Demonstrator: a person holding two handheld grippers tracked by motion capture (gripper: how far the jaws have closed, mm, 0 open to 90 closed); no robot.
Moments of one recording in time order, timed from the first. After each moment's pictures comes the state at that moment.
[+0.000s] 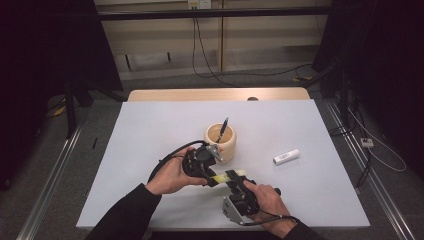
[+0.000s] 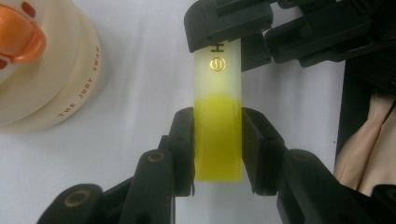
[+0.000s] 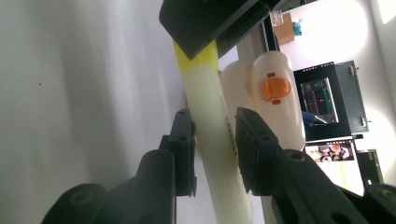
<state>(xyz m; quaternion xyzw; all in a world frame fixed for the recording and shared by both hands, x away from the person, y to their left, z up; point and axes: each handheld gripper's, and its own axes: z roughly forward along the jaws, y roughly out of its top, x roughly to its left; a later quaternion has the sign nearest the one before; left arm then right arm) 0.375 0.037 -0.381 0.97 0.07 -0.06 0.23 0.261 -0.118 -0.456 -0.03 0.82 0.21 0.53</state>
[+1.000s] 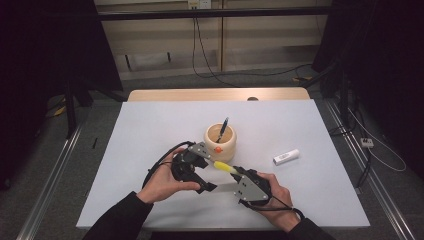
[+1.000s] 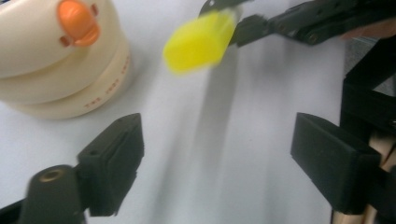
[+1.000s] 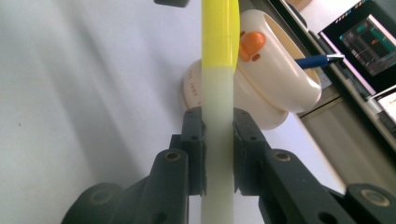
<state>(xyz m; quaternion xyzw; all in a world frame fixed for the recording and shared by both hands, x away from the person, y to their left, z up) 0.366 0.070 -0.384 0.94 0.14 -0.03 0.32 0.280 -0.149 -0.444 0.15 0.83 0.34 0.42</state>
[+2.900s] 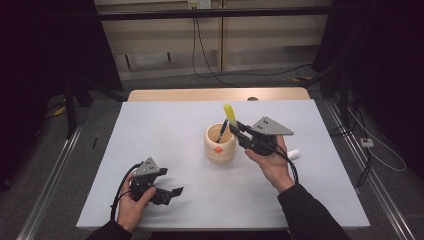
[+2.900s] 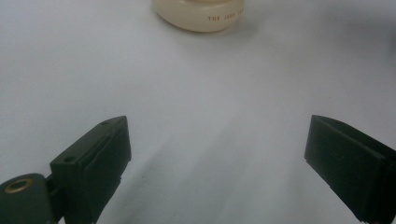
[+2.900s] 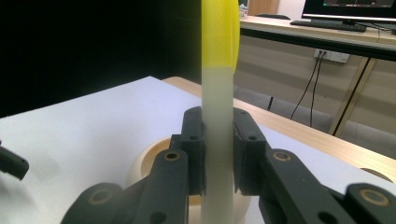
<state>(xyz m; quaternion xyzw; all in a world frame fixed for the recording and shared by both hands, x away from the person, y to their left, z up) 0.335 0.183 -0.443 0.84 0.30 0.06 0.44 0.374 -0.169 -0.377 0.35 0.70 0.56 0.29</state>
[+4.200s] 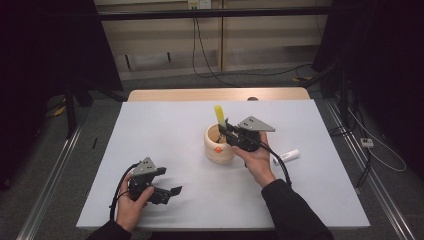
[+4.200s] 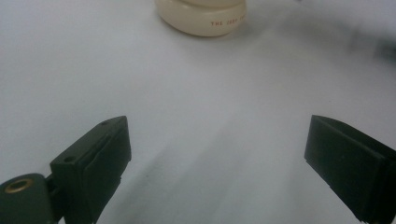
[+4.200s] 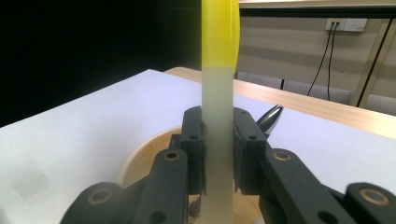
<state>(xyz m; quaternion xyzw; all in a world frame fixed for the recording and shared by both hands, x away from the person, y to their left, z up) 0.335 0.186 -0.442 0.84 0.30 0.06 0.45 0.407 -0.143 -0.415 0.39 0.69 0.56 0.25</state>
